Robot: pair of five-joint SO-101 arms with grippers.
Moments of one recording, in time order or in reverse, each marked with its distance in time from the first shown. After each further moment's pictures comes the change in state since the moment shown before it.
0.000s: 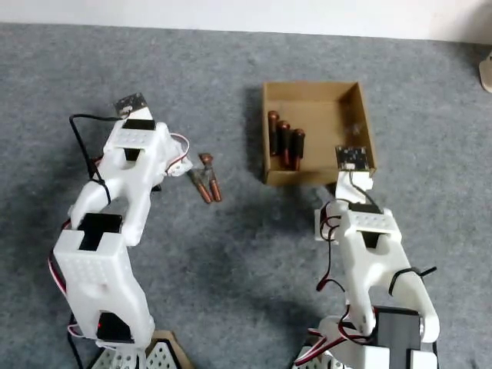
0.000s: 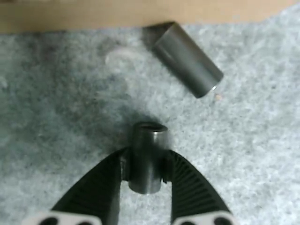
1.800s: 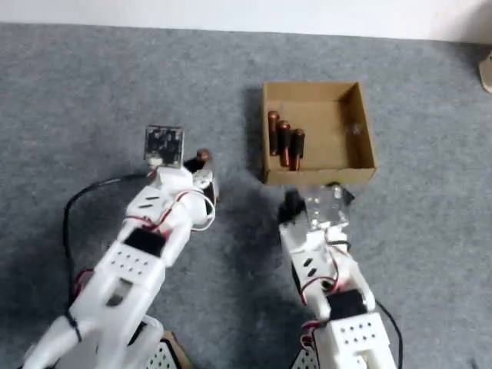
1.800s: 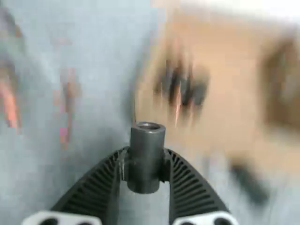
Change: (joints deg) left arm 16.6 -68.1 65.5 -58.5 -17.0; right arm -16.4 -77.1 39.6 -18.8 -0.6
